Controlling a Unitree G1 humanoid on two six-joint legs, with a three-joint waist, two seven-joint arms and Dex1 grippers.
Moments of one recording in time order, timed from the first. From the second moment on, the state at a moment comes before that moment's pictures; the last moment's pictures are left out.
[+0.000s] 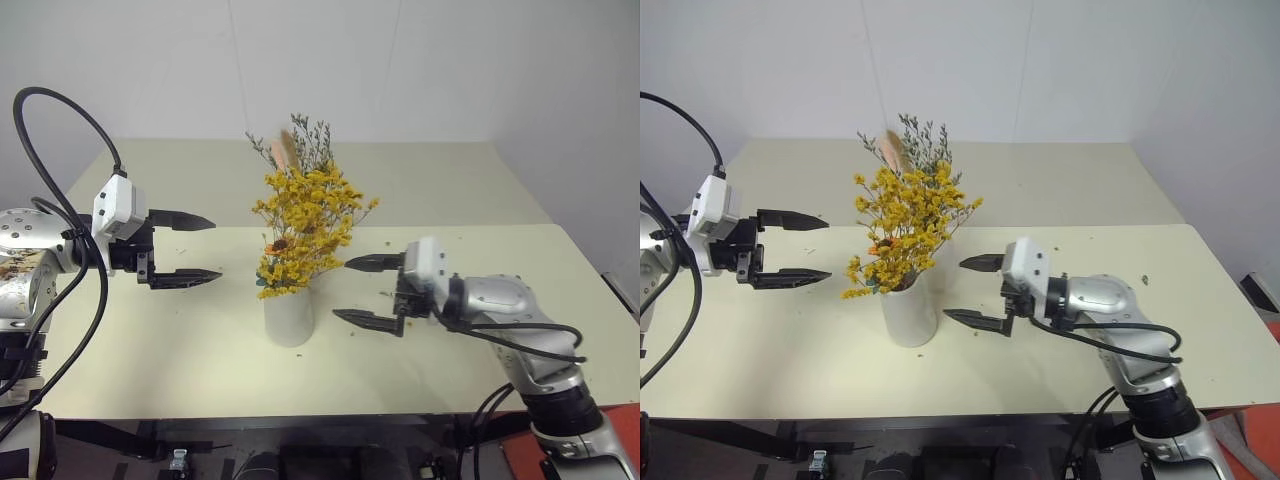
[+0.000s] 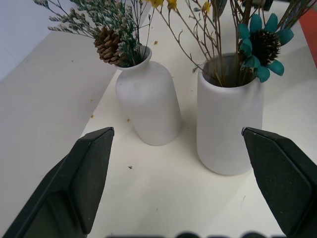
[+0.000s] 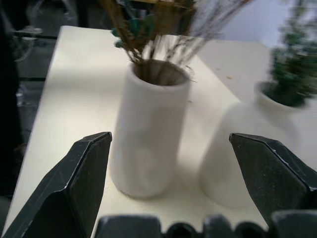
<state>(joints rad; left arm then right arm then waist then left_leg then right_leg) -0.62 0.99 0.14 0.17 -0.45 0.23 -1.46 -0.44 -0.60 0.08 -0.34 0.43 0.36 0.98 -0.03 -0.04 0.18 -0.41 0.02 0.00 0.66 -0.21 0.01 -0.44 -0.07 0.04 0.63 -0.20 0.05</state>
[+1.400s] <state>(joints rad) -0.49 1.00 0.22 0.11 -0.51 0.22 -1.43 0.03 -0.97 -0.65 -0.41 0.72 0.49 1.13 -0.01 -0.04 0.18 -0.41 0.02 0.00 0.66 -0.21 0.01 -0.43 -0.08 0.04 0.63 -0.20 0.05</state>
